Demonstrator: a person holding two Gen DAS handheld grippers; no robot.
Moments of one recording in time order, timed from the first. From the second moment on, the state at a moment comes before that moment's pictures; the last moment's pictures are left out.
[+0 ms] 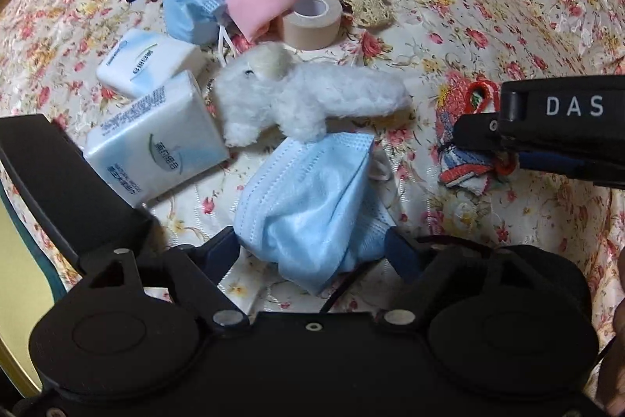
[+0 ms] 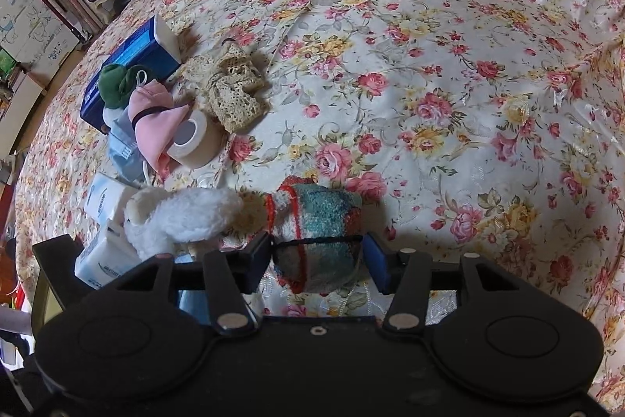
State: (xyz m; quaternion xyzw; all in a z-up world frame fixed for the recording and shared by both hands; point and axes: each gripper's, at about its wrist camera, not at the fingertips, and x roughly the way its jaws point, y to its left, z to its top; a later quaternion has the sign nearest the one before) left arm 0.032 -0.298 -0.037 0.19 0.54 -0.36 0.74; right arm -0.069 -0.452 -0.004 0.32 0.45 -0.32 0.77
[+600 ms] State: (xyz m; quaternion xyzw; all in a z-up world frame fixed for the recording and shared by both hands) left arm 0.048 -0.252 0.024 0.12 0.50 -0.38 0.76; right arm -0.070 -0.441 0.028 0.30 0.42 -0.36 0.78
